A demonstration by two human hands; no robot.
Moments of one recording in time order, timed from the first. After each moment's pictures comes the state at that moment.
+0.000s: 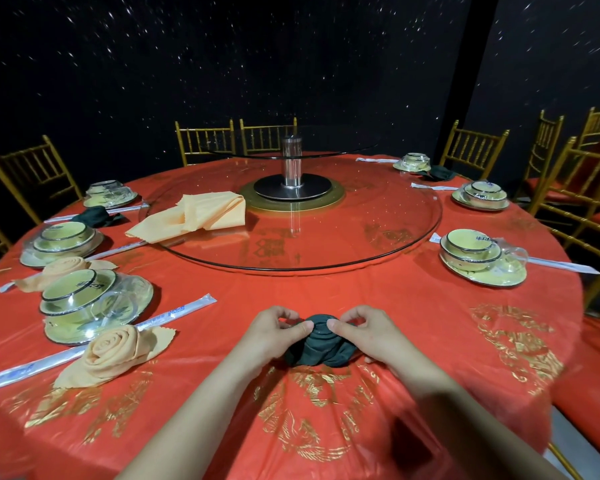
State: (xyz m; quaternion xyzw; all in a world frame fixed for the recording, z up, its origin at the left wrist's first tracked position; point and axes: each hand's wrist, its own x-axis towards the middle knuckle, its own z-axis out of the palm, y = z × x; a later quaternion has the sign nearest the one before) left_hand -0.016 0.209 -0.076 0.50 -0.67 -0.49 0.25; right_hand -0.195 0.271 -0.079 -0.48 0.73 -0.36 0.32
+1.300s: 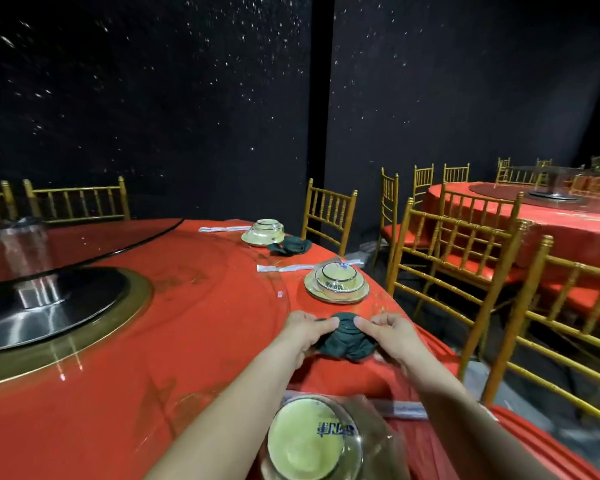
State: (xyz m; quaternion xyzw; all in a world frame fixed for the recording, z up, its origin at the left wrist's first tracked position) left_hand -0.557 0.010 -0.053 0.38 -0.62 -0.66 0.19; right_hand -0.669 0.130 -0.058 -0.20 0.74 -0.59 0.25
